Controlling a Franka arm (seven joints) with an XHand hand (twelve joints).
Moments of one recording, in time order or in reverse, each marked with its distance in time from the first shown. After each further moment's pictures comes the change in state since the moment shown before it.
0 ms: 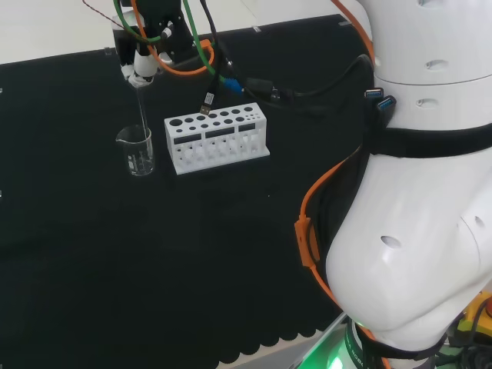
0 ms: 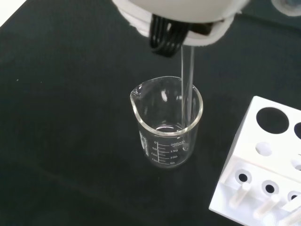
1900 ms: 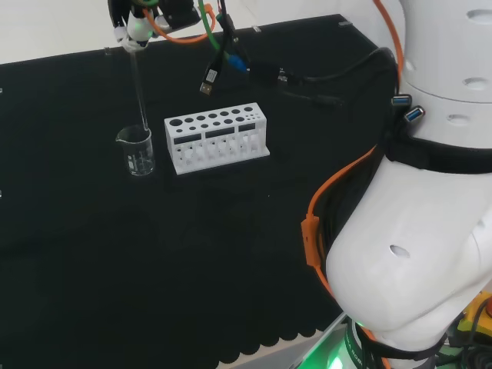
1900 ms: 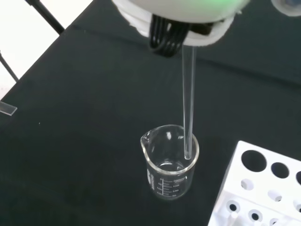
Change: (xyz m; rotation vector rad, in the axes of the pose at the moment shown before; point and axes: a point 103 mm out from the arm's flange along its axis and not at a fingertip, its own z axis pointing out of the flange) arm 0.009 -0.046 -0.072 -0.096 -0.006 0.025
